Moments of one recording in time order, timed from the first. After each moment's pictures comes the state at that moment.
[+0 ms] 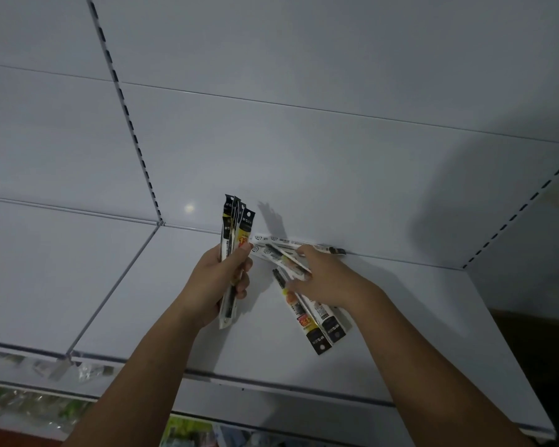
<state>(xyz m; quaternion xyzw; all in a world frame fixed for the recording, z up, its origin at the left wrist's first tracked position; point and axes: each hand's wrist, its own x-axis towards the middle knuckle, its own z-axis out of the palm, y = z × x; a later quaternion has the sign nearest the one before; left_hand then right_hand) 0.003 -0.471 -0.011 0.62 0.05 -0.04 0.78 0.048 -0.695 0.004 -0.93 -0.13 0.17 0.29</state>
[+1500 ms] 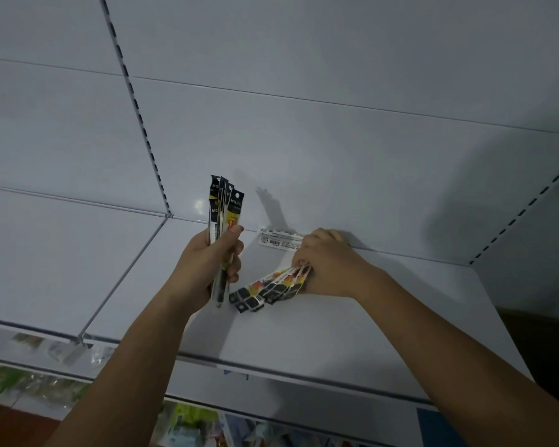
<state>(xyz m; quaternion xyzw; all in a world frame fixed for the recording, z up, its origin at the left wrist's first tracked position) -0.009 -0.459 0.011 0.61 0.07 0.00 0.79 0.071 -0.703 -0.006 -0.94 -0.34 0.01 0.02</state>
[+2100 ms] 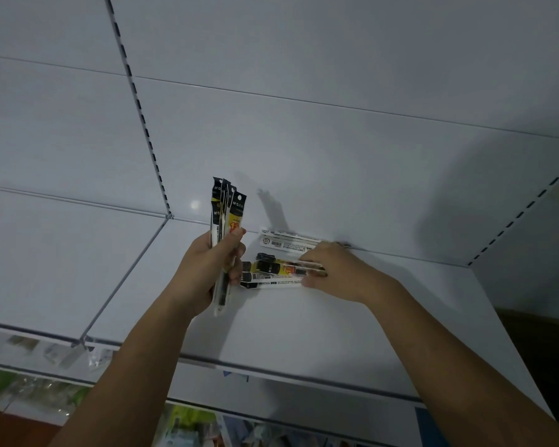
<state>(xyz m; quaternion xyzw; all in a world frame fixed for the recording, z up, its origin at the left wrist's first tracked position) -0.010 -0.452 0.006 0.60 0.06 -0.01 0.80 0.061 -0.712 -0.006 -0.95 -0.25 0.13 0.15</state>
